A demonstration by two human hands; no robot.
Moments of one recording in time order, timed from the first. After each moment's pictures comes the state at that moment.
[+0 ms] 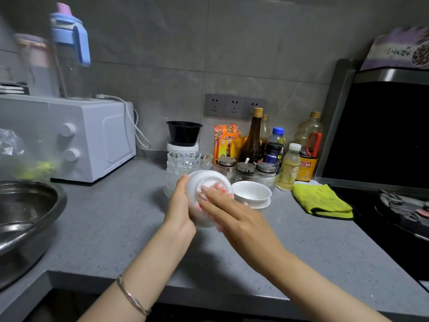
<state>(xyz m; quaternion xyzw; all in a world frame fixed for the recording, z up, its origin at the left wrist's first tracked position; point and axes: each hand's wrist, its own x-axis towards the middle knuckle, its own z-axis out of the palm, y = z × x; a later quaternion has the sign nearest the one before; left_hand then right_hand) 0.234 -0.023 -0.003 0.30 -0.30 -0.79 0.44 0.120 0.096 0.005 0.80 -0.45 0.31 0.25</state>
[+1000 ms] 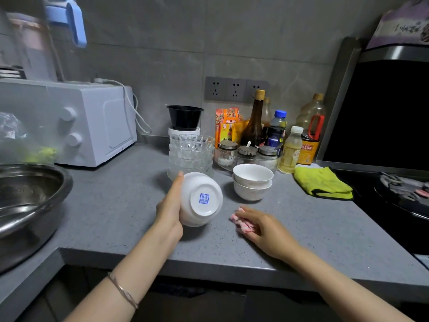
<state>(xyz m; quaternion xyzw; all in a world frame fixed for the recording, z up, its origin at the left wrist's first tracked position) 0.266 0.002 -0.030 0.42 -0.30 -0.68 0.51 0.059 0.091 -0.071 0.71 -0.64 0.28 -0.06</state>
